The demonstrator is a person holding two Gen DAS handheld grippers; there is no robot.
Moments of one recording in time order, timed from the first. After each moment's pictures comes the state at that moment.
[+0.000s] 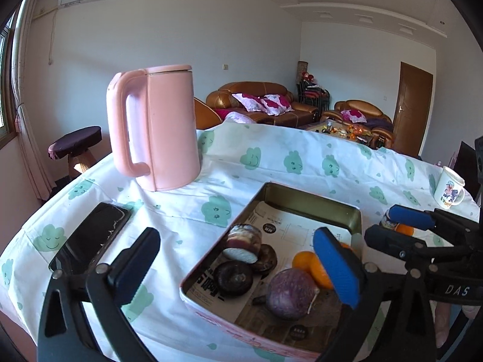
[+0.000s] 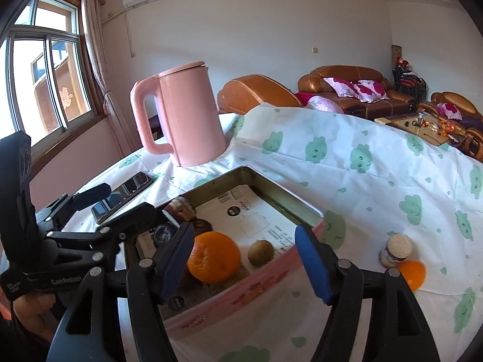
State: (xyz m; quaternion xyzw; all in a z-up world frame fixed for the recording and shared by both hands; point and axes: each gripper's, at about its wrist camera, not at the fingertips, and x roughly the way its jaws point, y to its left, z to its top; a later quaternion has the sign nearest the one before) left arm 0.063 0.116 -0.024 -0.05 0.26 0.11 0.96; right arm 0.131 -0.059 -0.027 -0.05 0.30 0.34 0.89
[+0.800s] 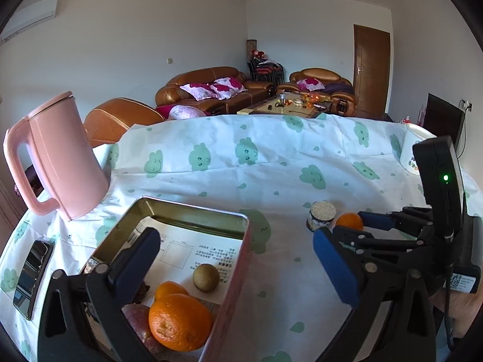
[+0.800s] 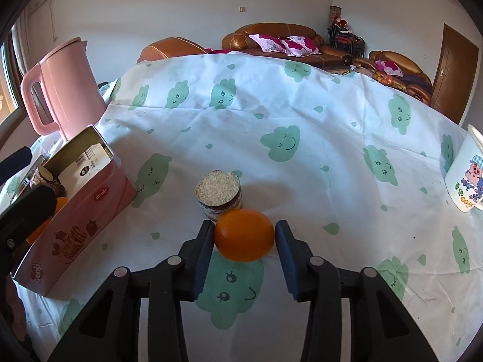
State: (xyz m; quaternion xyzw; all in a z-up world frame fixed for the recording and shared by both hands) left arm 0.137 -0.012 -0.027 0.02 0.31 0.02 0.95; right arm 0.205 -0.161 -0.080 -0.05 0.40 0.19 0.89
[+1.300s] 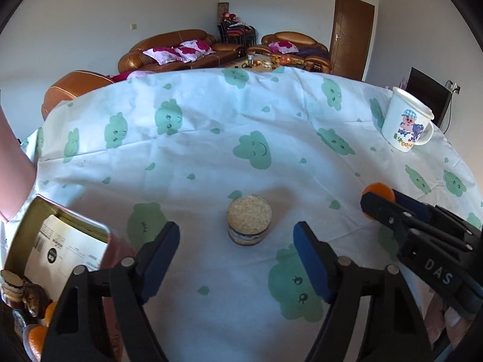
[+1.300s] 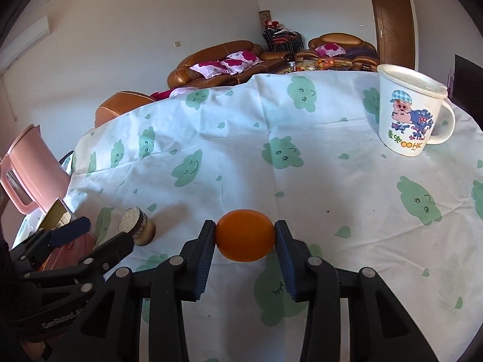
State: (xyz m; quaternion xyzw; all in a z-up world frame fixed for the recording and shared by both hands) left arm 0.216 -0.087 -0.076 0.01 0.42 -0.05 0.91; right arm 0.205 -0.249 -0.073 0.08 0.37 0.09 0.92
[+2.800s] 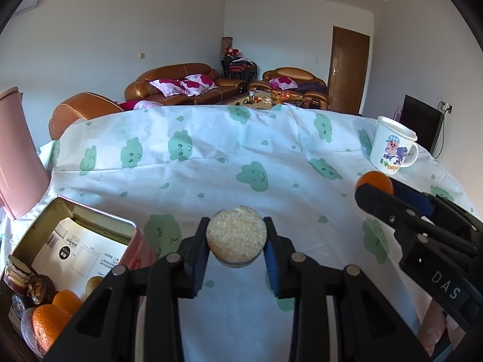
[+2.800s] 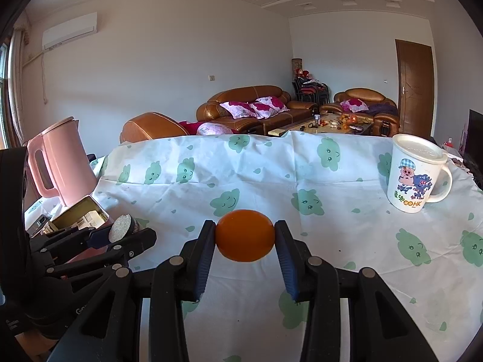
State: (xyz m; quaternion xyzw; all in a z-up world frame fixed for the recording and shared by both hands) left arm 0.171 -0.073 -0.058 -0.01 0.31 -0.05 0.95; right arm 0.163 -0.227 -0.045 0.02 0.25 0.14 0.96
